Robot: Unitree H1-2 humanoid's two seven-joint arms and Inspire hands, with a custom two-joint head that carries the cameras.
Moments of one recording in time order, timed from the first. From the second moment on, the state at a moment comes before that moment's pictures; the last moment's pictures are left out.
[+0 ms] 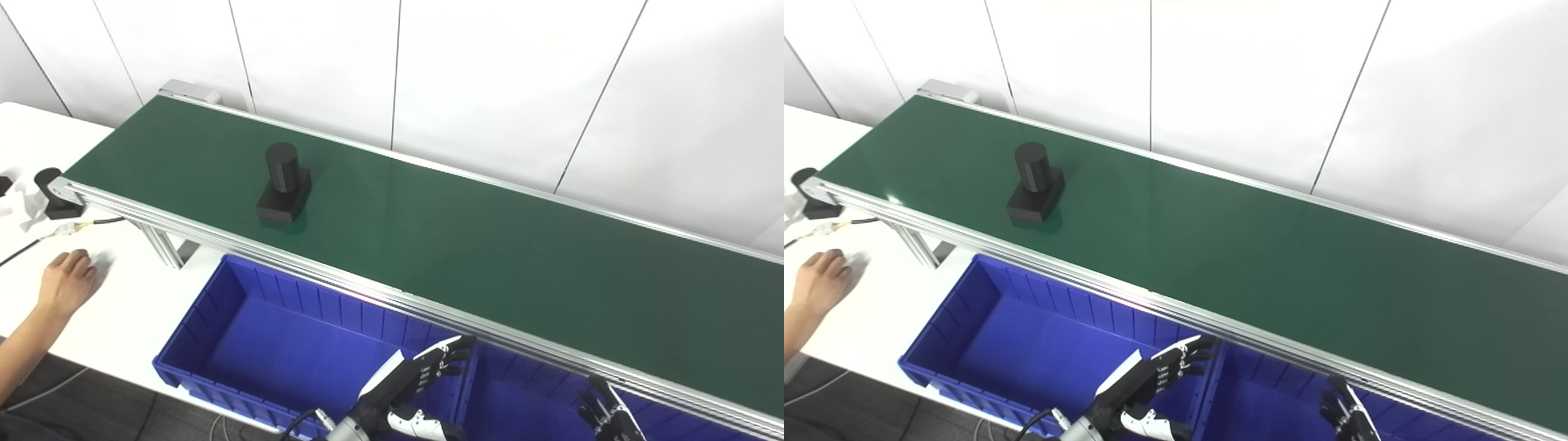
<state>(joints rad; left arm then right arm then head) 0.19 -0.02 -0.27 0.24 0.04 -0.42 -0.25 0.19 -0.10 -0.13 0.29 0.14 -0.42 0.49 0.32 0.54</state>
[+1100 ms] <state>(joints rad) 0.19 -0.01 -0.27 0.26 0.02 -0.42 -0.25 0.19 -0.05 -0.17 0.31 0.12 -0.42 0.54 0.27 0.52</state>
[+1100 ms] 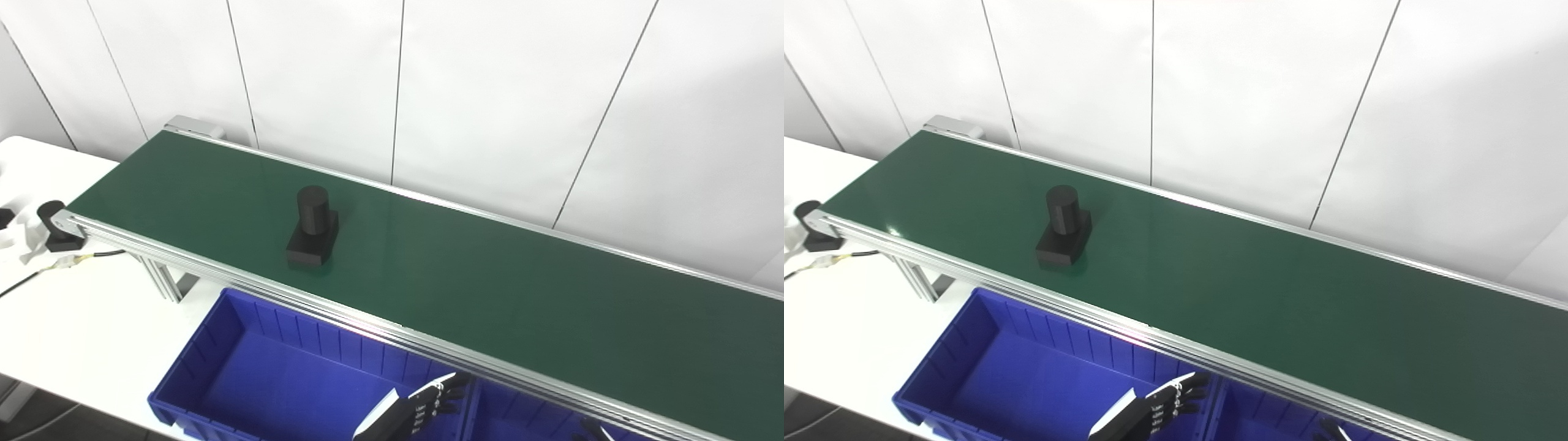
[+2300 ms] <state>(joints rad) 0.20 0.01 -0.27 0.26 0.00 -0.42 -0.25 0.18 -0.04 -0.17 0.31 0.10 -0.42 0.54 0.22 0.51</state>
